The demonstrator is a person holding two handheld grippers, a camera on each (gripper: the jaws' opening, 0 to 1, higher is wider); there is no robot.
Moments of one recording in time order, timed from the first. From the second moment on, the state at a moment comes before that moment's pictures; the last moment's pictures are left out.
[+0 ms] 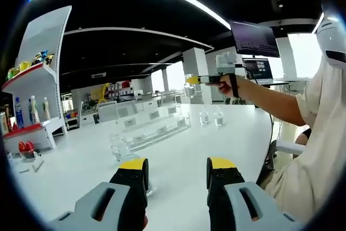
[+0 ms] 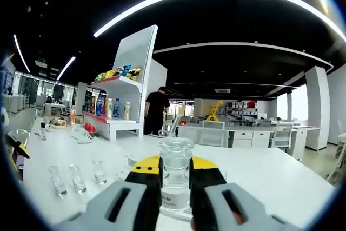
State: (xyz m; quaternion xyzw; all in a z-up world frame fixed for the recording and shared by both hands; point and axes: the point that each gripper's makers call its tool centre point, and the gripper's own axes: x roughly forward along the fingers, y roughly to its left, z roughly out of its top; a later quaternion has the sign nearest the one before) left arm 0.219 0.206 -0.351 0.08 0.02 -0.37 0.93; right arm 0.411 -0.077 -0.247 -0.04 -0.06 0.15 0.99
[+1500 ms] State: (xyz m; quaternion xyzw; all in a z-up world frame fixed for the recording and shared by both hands) left arm 0.234 0.208 -0.361 0.09 0.04 -0.37 0.92; right arm 0.485 -0.022 -0.262 -0.03 -0.07 0.17 0.98
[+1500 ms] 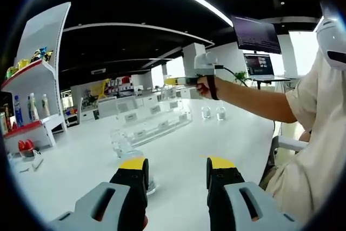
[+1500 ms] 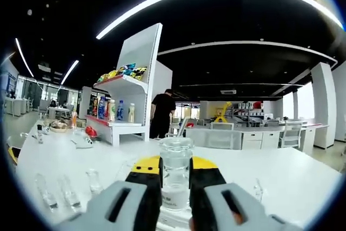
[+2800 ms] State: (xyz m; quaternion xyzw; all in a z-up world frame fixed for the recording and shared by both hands) left arm 0.237 0.195 -0.365 0.10 0.05 -0.39 0.92; right arm 0.507 0.006 -0.300 -0.02 -0.08 0.18 0.98
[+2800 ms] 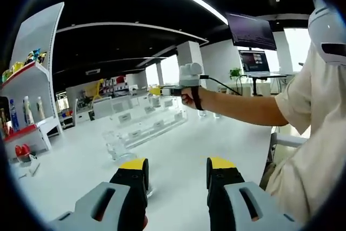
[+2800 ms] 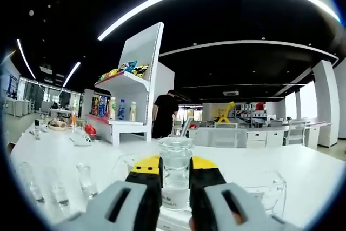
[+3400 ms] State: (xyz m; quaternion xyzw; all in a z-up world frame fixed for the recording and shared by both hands) left arm 0.240 0.201 -0.366 0.09 0.05 -0.38 0.92; right arm 0.515 0.008 -0.318 -0.03 -0.07 0.17 0.98
